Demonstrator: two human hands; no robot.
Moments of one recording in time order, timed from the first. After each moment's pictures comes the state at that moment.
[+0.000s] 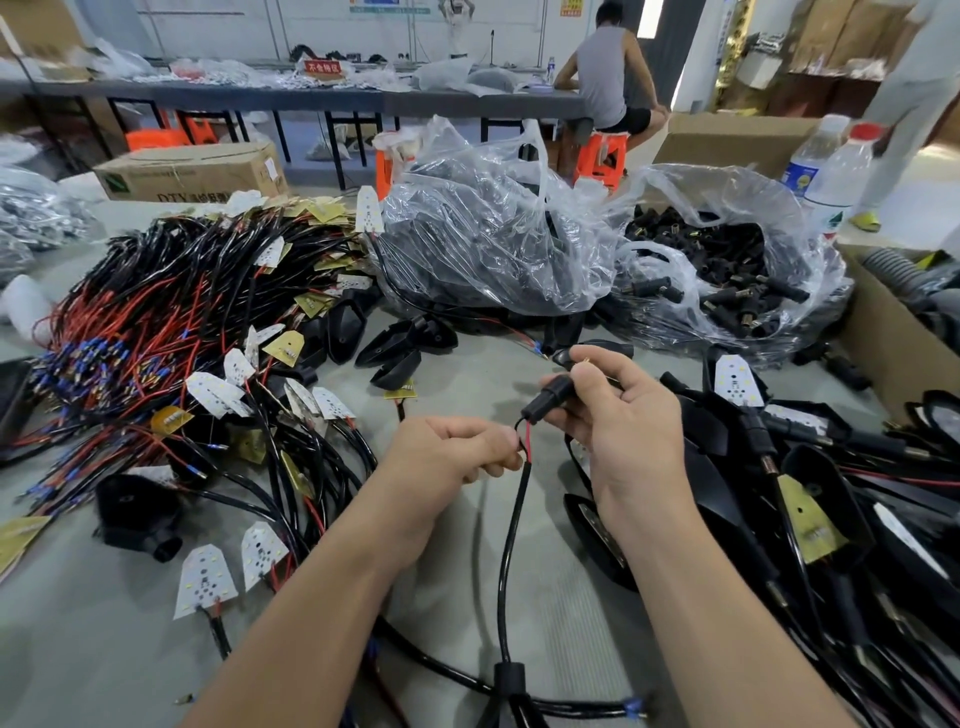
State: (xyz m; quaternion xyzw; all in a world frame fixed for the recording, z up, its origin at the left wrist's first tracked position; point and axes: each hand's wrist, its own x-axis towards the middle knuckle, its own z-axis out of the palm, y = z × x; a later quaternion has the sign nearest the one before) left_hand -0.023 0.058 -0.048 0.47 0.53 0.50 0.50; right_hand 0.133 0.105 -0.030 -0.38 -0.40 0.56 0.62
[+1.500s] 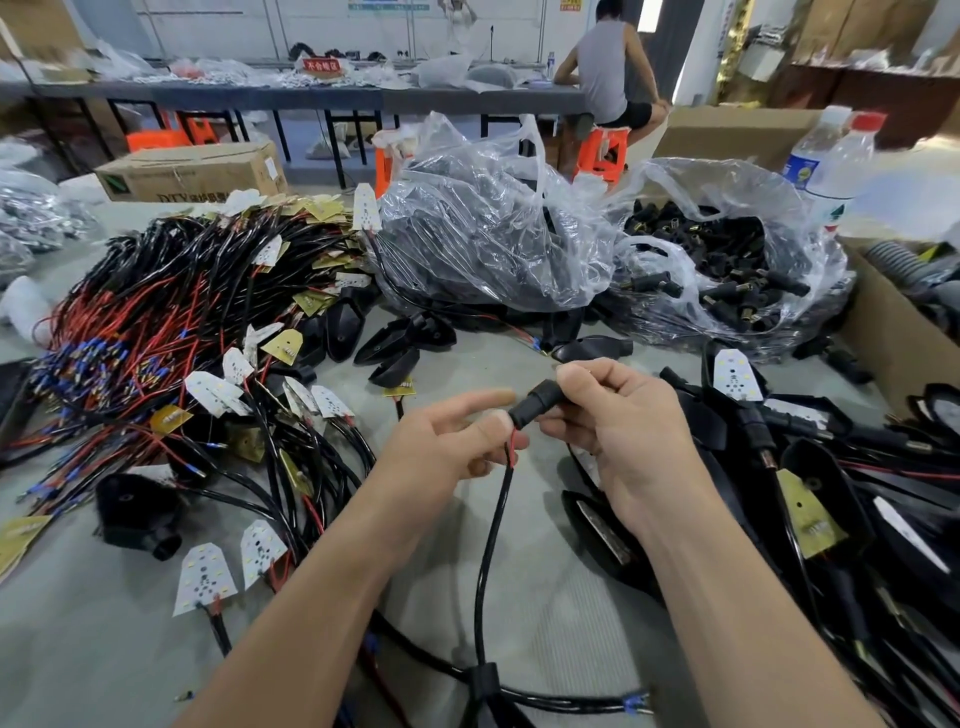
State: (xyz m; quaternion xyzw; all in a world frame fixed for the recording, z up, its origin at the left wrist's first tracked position) left_hand -0.022 0.049 -0.039 0.48 0.52 0.50 0.50; right_hand 0.144 0.100 -0.020 -0.39 -0.43 0.61 0.54
